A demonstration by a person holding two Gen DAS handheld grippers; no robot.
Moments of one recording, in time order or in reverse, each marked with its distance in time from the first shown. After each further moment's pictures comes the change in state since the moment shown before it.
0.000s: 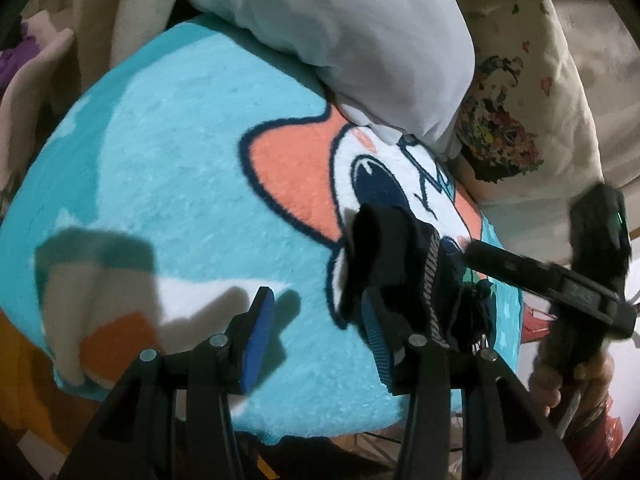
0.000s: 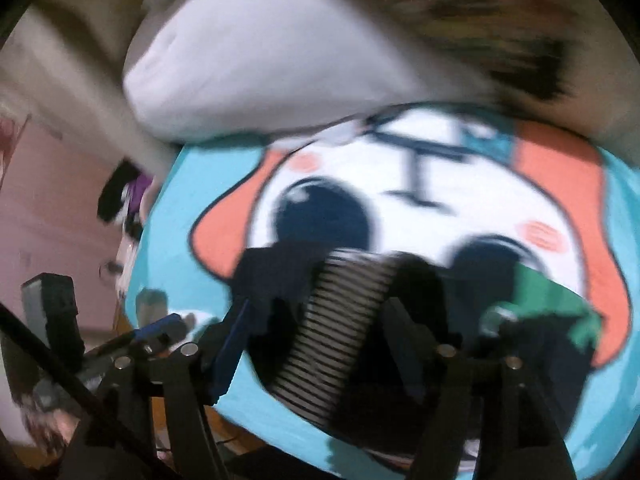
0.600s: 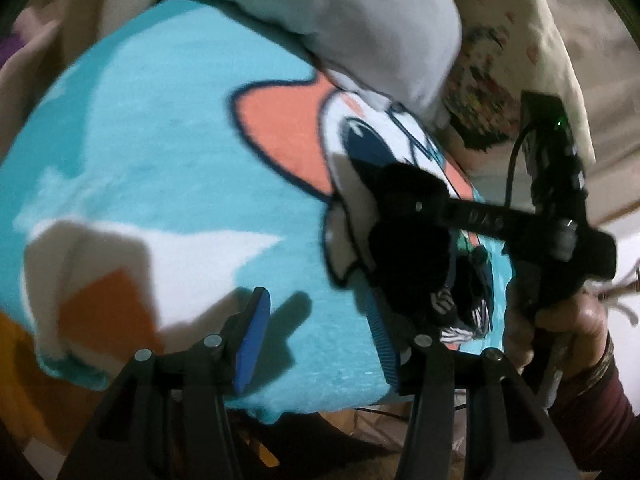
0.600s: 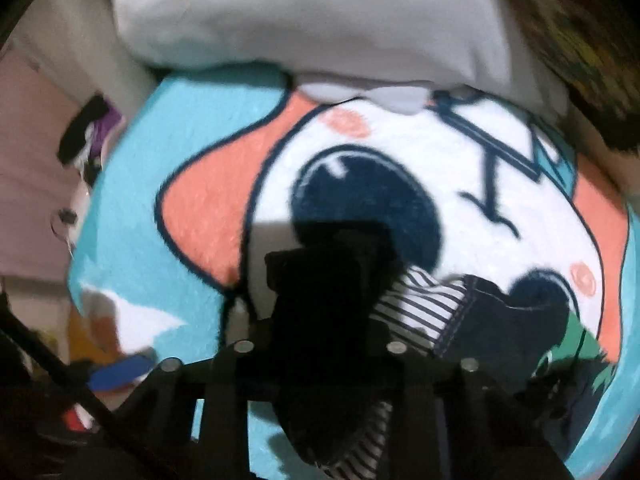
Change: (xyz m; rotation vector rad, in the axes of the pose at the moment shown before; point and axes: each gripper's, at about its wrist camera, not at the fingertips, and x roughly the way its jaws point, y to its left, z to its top) left arm 0.008 -0.007 -0.020 0.063 0.073 -0.052; right arm 0.053 0.031 -0.001 -0.091 0.089 -0.157
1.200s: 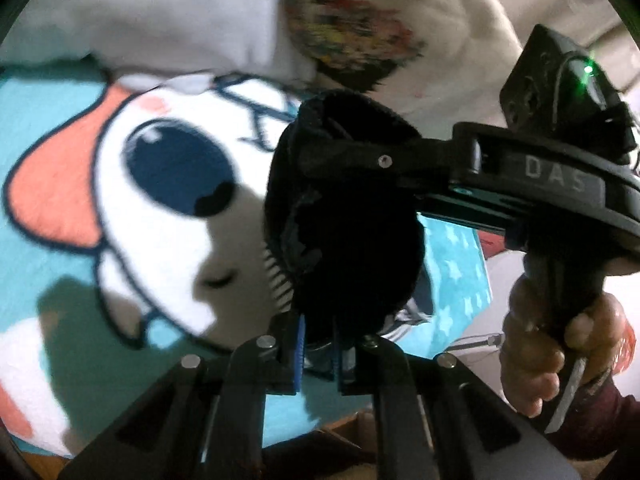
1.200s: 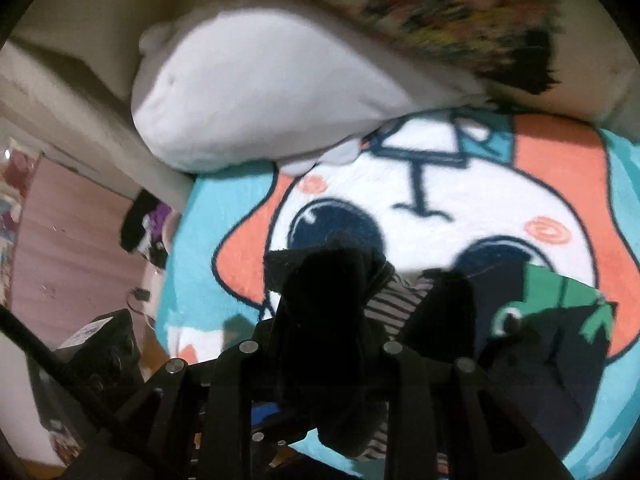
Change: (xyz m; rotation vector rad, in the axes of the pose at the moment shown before) left arm 0.054 -0.133 0.010 0.283 0.082 -0.145; right arm -0.079 -0.074 -0.022 0.229 -0.186 0.265
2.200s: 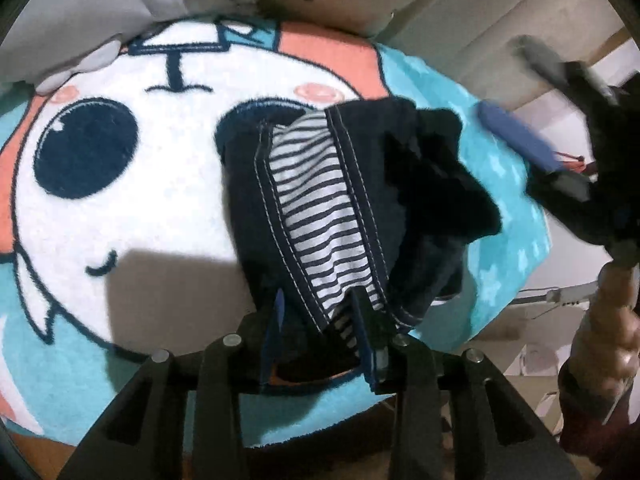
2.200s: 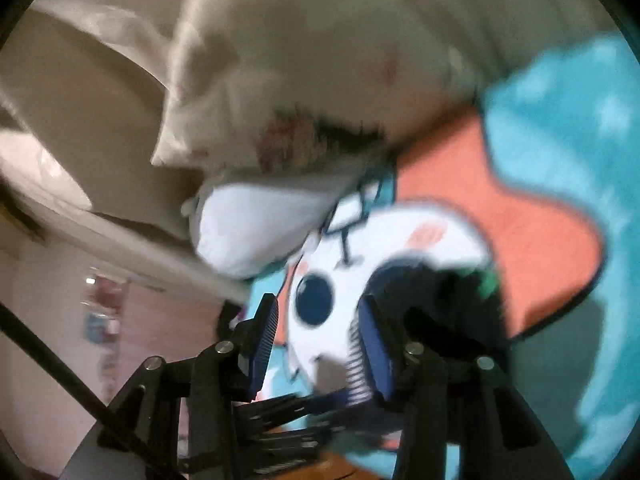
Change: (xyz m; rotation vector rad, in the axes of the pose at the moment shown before) left arm 0.101 -0.065 -0.014 0.102 0.211 0.246; right arm -0.101 -0.168 -0.049 0.313 -0.263 0.382
